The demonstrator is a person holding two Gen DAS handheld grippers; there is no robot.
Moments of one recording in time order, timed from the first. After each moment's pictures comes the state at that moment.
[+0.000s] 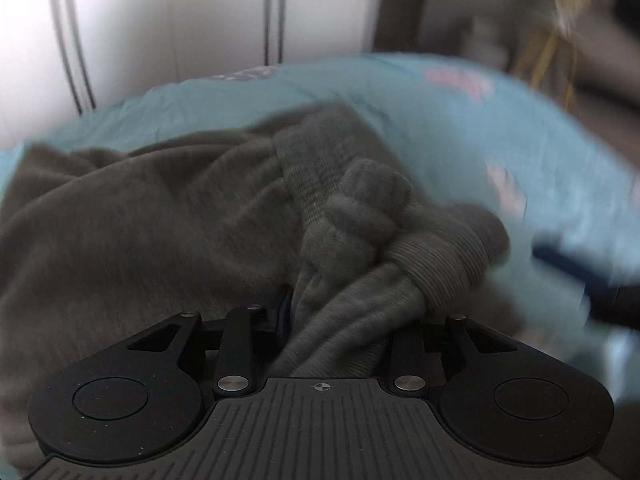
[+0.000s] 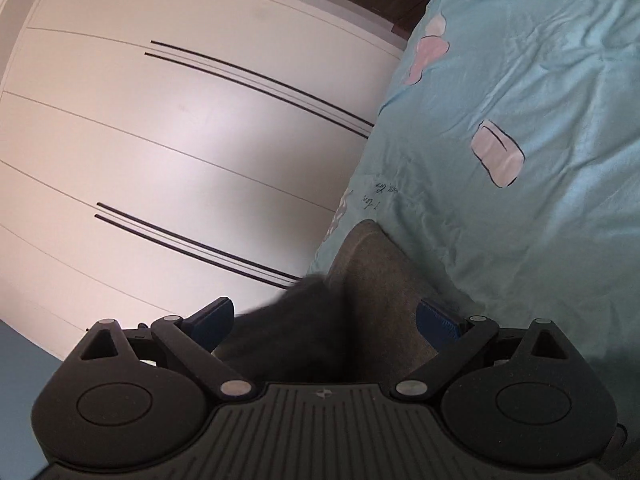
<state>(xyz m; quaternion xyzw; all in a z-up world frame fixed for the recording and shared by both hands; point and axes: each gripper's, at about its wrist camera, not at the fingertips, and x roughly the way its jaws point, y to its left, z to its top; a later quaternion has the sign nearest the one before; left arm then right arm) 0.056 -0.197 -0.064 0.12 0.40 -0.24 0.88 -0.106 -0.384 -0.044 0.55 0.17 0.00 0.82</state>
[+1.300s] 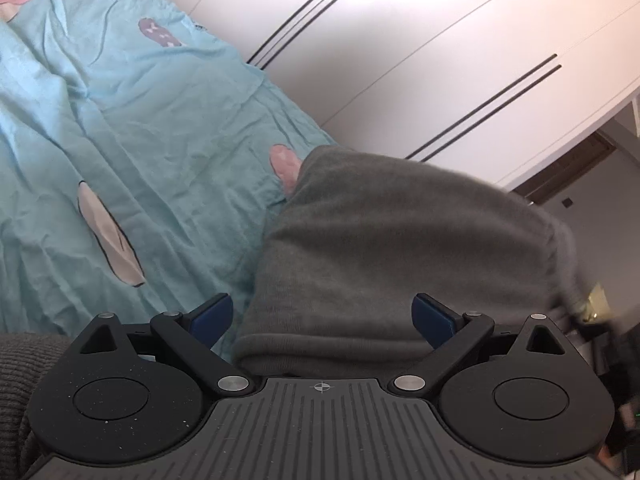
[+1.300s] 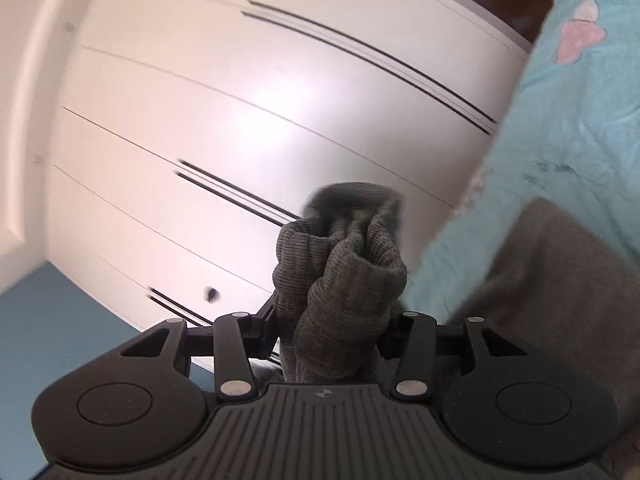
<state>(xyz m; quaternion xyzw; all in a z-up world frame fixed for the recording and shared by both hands) 0.015 0.058 -0.042 -0.37 0.34 -0.11 0.86 -0.060 -0.313 0.007 0.51 0.12 0.09 0.85</state>
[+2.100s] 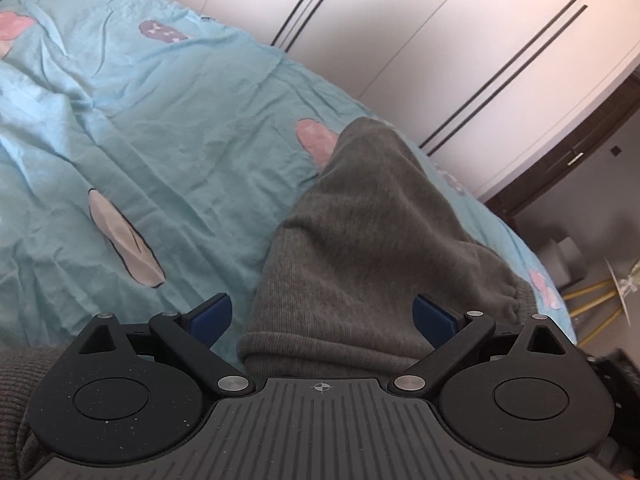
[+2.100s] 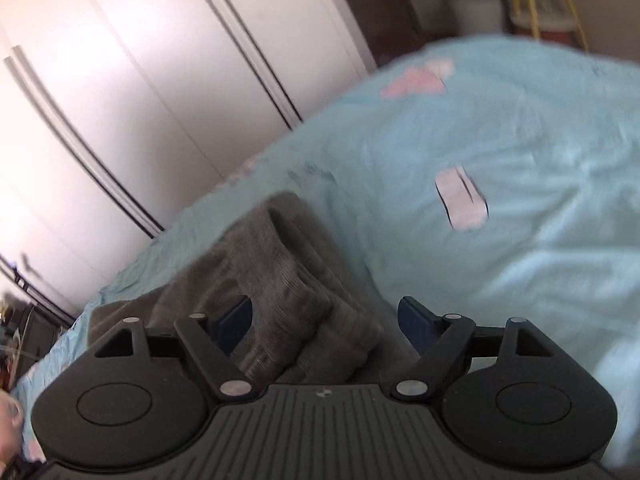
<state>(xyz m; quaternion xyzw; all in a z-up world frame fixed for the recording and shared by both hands) 0.036 0.030 -0.046 -0.28 0.41 -0.05 0.87 -0.097 -0.325 -0.008 0.30 0.29 -0.13 0.90</state>
